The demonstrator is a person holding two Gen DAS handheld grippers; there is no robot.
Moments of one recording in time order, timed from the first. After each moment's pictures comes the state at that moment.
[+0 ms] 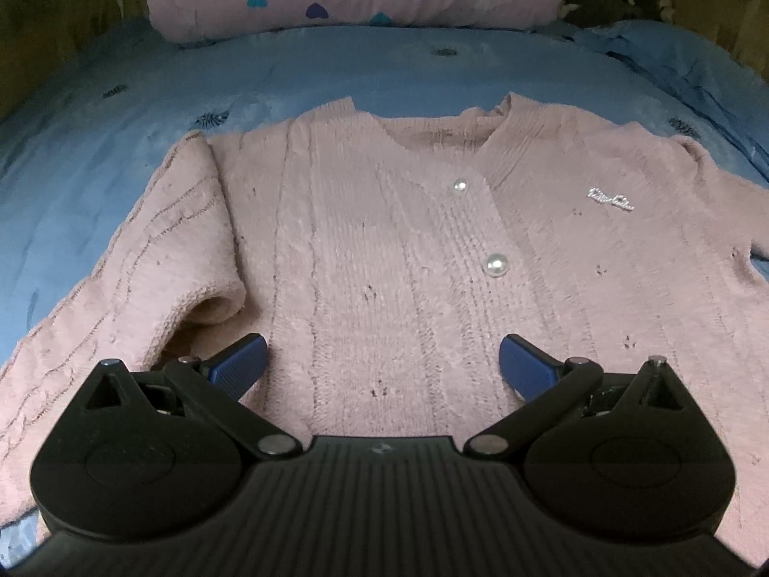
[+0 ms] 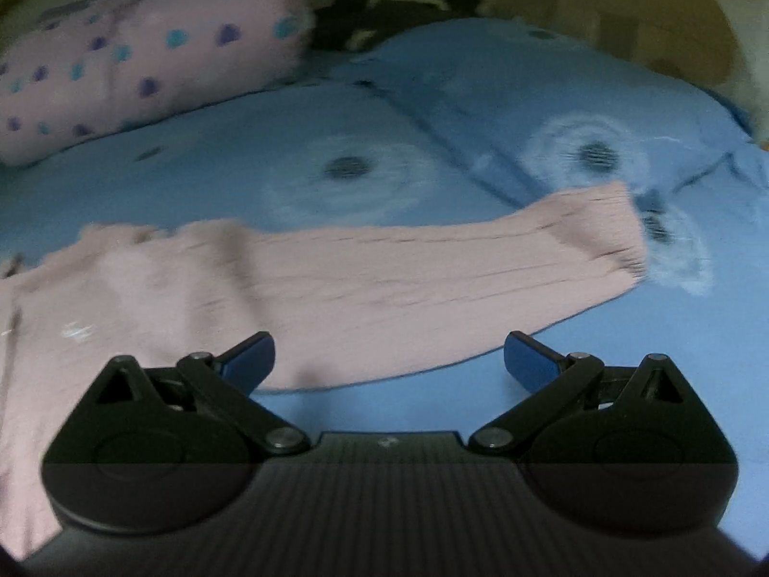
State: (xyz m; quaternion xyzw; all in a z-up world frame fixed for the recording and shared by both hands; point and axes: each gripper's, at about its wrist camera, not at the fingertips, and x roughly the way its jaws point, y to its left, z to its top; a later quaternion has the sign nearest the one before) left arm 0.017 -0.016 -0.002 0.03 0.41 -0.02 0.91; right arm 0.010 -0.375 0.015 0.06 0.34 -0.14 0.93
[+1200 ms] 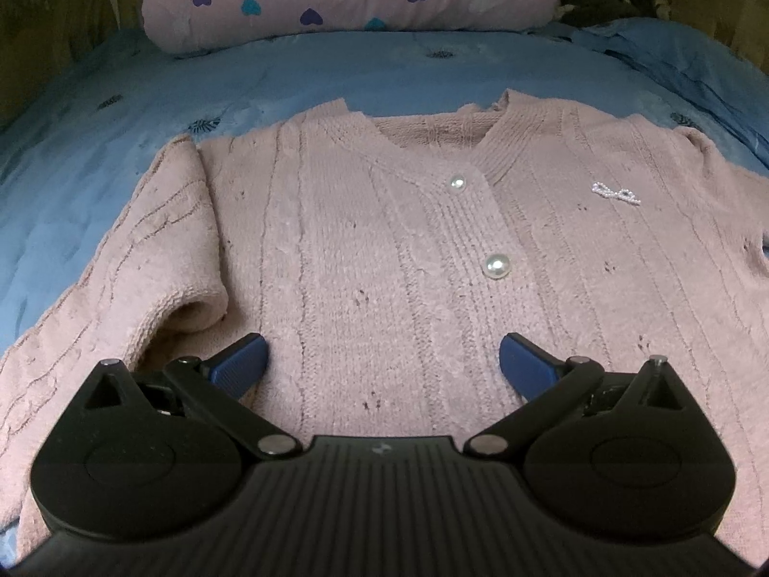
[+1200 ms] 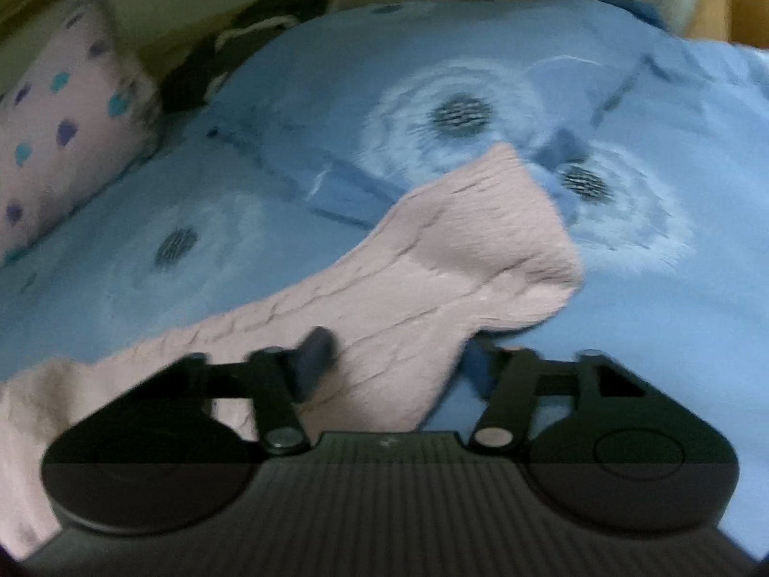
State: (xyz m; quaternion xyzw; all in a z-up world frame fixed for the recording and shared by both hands) left arm 0.022 -0.023 -0.014 0.04 0.40 -0.02 0.92; right arm 0.048 -0.467 -0.029 0.20 0.28 -0.25 0.91
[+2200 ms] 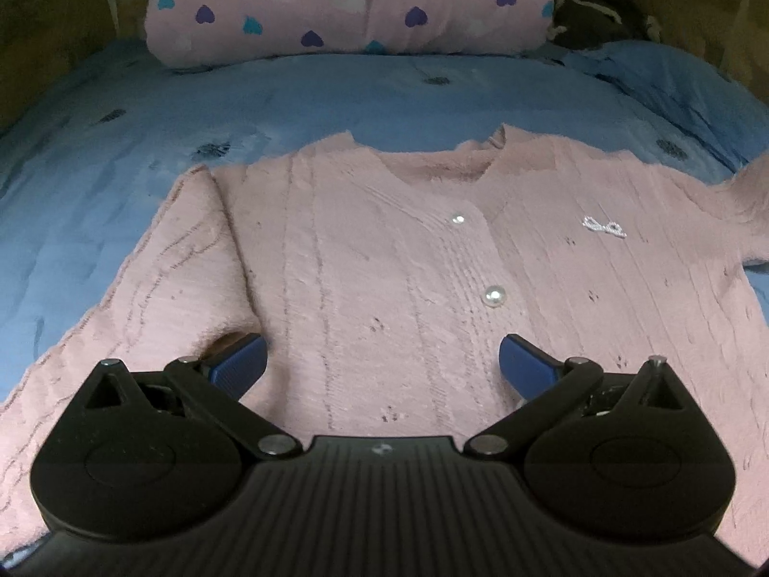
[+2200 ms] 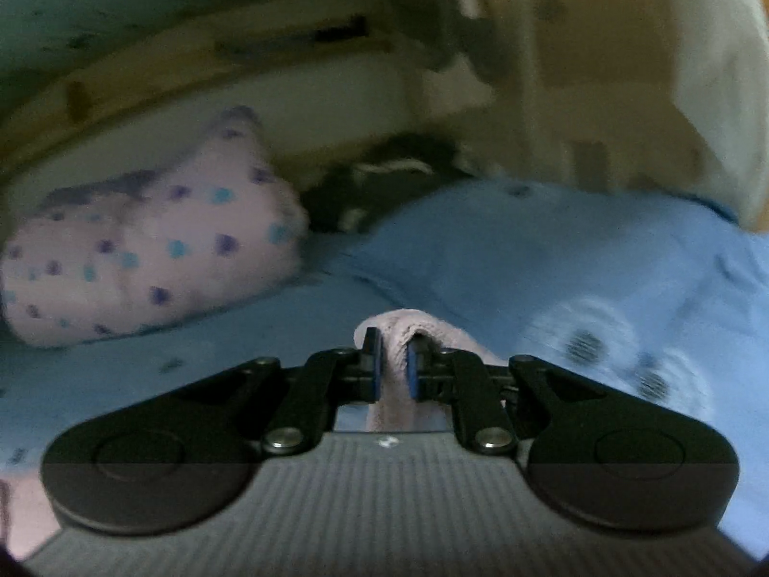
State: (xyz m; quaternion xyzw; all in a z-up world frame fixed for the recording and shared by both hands) left arm 0.013 -0.008 0.013 0.03 0.38 -0.03 0.93; right arm 0.012 -0.393 0.104 0.11 0.13 -0.12 0.98
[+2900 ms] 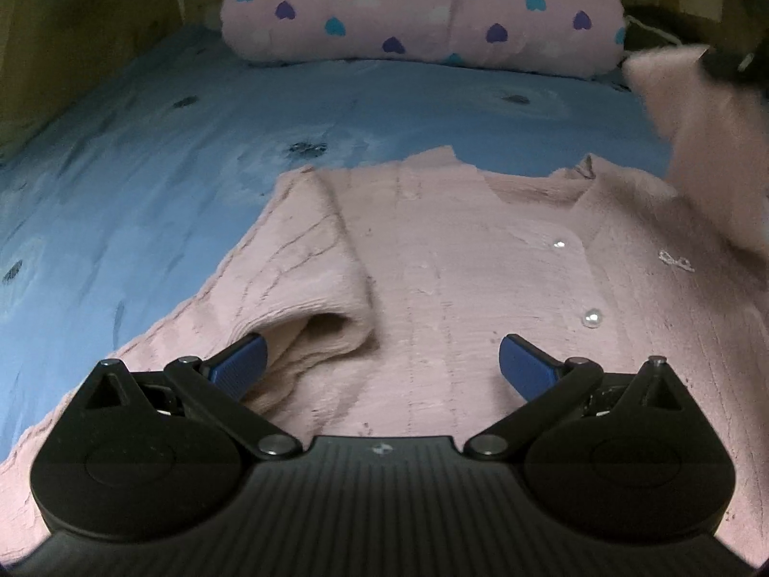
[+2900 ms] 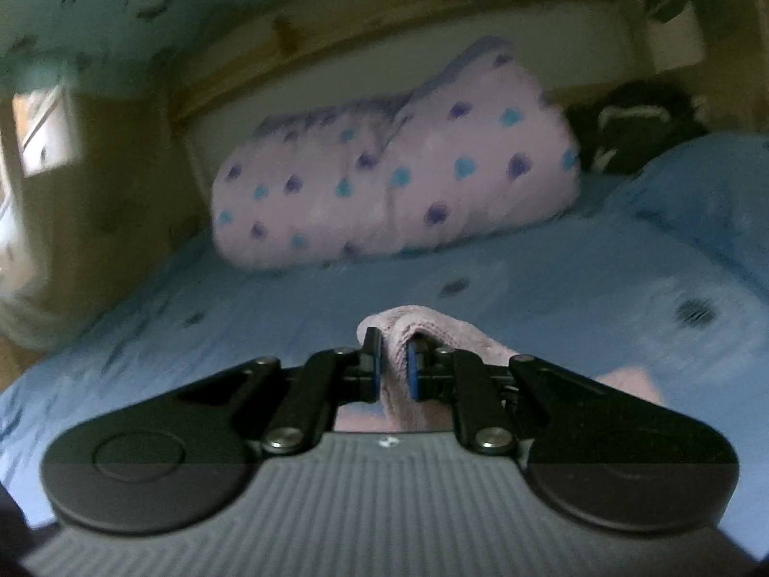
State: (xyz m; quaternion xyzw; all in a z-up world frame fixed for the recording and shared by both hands) left arm 0.008 0.044 0.028 0.01 0.38 0.04 0.93; right arm 0.028 -0.170 0.082 0.12 0.18 0.13 0.97
